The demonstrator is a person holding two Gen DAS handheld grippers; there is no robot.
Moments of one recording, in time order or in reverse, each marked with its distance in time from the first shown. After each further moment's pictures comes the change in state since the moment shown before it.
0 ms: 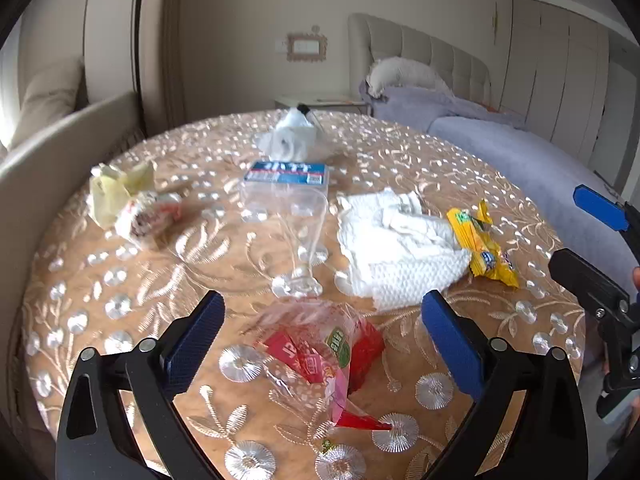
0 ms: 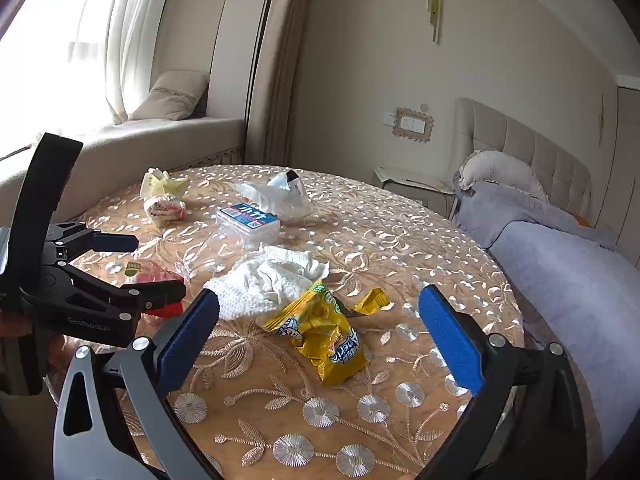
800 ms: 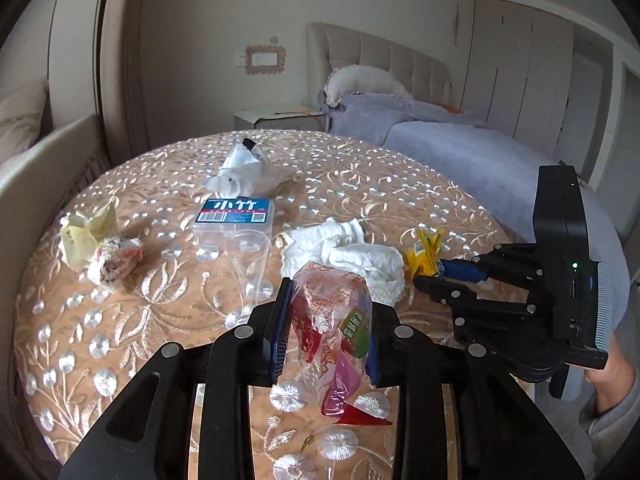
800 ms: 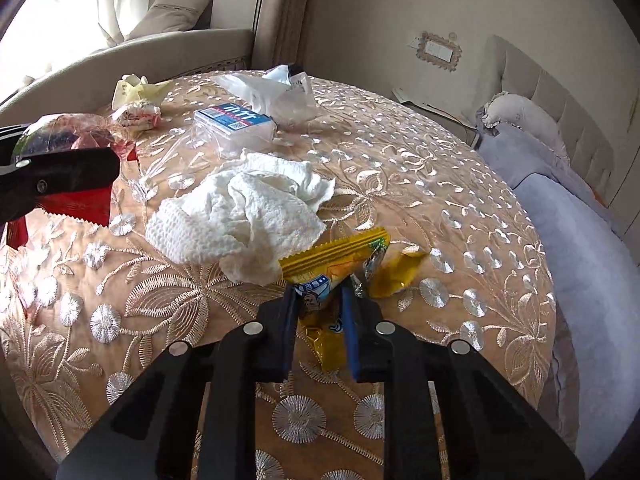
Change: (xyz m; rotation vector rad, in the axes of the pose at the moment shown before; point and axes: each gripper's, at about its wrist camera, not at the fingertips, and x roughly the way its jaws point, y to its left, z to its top) left arm -0.032 -0.029 0.024 0.090 -0.076 -0.112; right arm 0.070 -0.009 -0.014 -0.056 0.296 0.026
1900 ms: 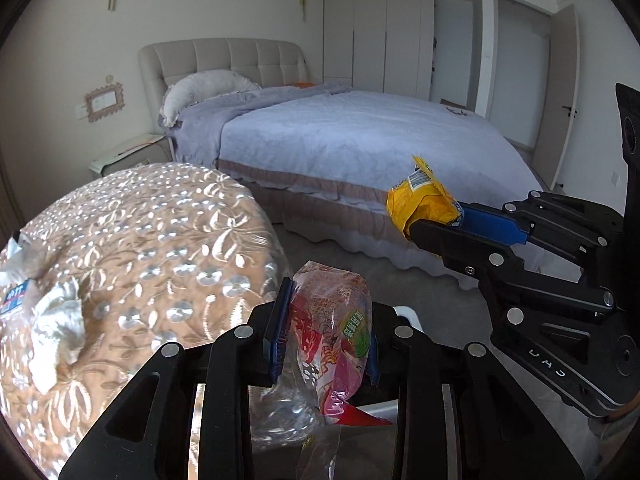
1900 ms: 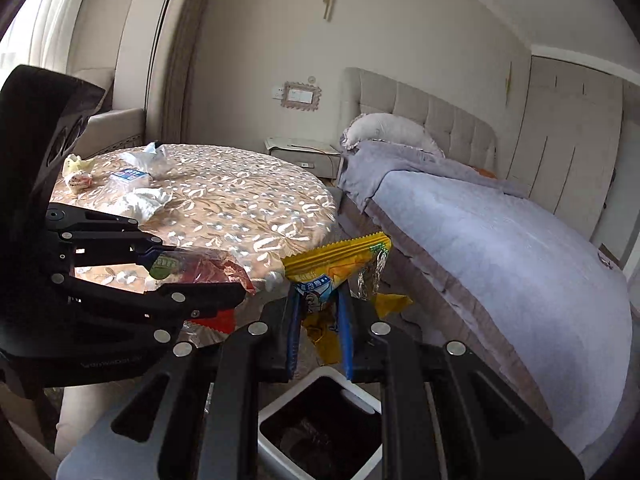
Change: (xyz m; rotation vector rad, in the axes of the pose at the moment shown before) left arm 0.016 -0.257 -0.027 0.352 0.029 -0.355; right arm -0.183 -0.102 -0.141 0.244 -0.209 -0.336
